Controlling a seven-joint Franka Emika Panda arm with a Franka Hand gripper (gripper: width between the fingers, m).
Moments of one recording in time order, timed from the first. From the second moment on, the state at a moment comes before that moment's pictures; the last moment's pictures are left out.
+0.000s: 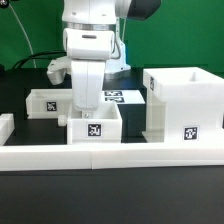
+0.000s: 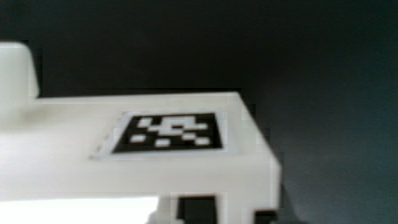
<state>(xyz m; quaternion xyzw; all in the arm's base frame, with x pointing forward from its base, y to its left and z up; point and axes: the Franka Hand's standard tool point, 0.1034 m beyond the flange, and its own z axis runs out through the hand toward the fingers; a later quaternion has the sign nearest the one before) 0.529 -0.053 0.027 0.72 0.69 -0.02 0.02</state>
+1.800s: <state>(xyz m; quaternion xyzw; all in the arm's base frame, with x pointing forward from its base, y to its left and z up) 0.538 -0.014 0.022 0.74 0.67 0.00 0.03</state>
